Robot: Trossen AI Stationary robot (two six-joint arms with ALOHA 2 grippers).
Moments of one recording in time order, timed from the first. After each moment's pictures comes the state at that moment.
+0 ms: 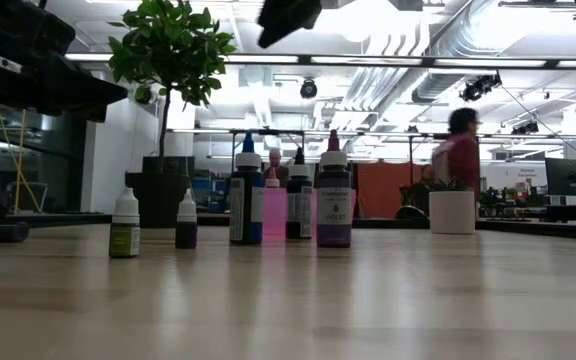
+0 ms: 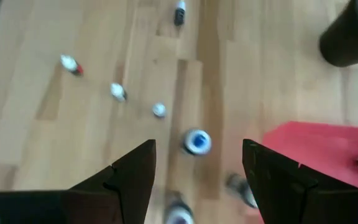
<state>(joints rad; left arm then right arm) 0.01 0.08 0.03 0.00 0.03 0.10 0.09 1.96 2.02 -1.01 0.06 -0.01</state>
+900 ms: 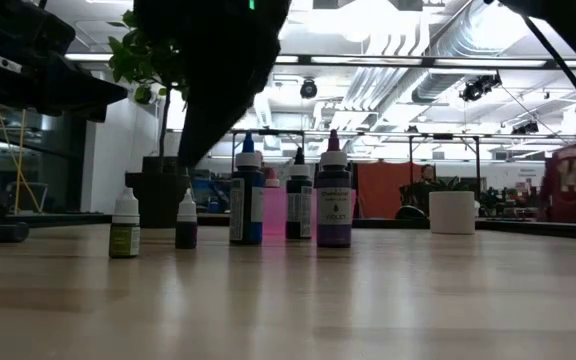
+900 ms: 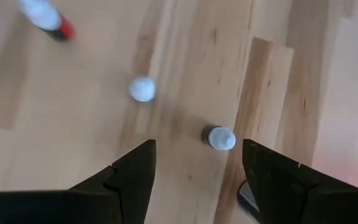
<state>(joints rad) 0.01 0.08 0.03 0.00 0.03 0.10 0.20 2.39 2.20 -0.96 0.11 -0.05</state>
